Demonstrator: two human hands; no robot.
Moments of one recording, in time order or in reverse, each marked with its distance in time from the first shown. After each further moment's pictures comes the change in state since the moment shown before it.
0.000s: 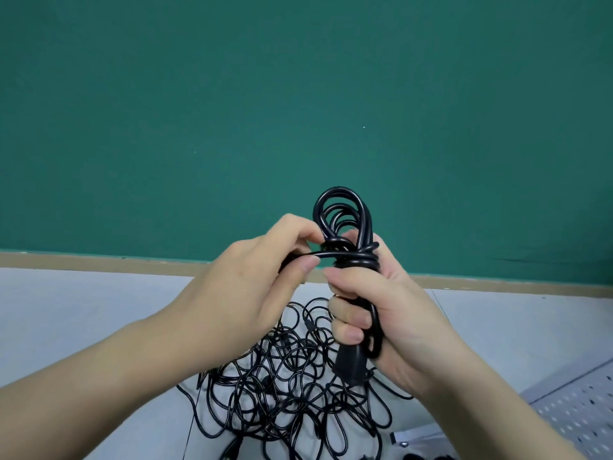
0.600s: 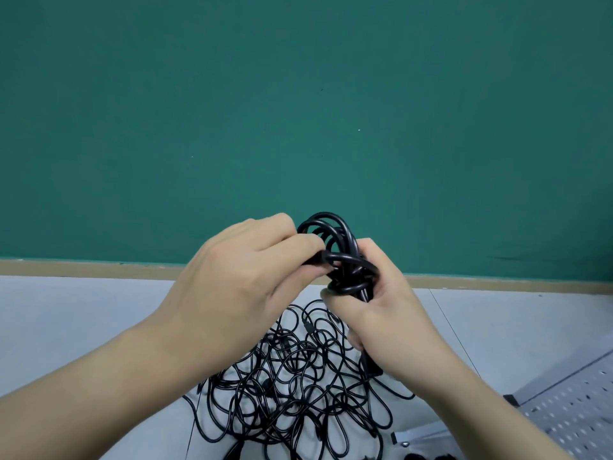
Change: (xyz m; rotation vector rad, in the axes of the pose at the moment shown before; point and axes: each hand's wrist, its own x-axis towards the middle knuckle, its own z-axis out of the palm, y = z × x) left_hand 0.003 0.009 -0.009 0.341 0.200 0.185; right_hand -0.004 0.008 -0.010 -0.742 0.154 -0.226
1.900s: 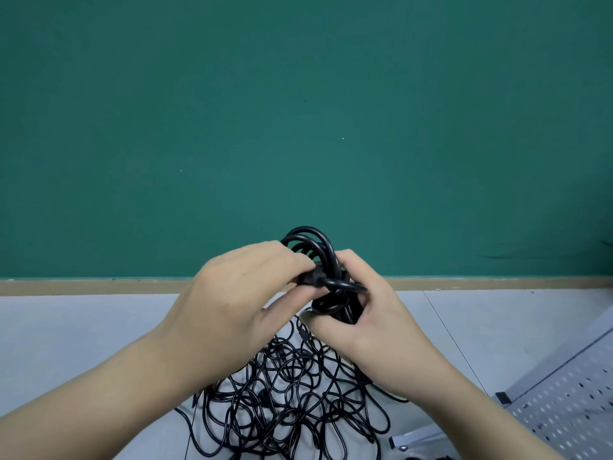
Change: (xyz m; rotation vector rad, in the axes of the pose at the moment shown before) left_hand -0.002 0.003 0.014 -0.125 0.022 0.112; right_hand -0.011 -0.004 -0.011 -0.025 -0.120 -0.136
